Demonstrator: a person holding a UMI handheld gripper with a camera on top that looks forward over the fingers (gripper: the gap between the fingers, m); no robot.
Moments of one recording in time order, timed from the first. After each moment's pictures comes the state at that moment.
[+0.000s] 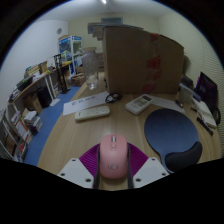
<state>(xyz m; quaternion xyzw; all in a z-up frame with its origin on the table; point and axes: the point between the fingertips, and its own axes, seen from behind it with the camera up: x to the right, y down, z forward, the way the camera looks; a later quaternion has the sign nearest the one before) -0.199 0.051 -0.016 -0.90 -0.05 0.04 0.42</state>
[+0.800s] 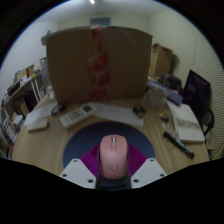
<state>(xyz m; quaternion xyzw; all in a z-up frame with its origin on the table) 0.014 0.124 -0.010 -0.90 -0.02 0.00 0.43</state>
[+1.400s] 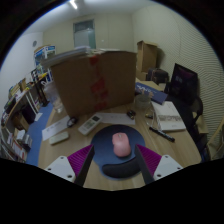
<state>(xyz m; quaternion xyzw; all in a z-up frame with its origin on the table) -0.016 0.038 0.114 -0.91 0.07 0.00 0.41</state>
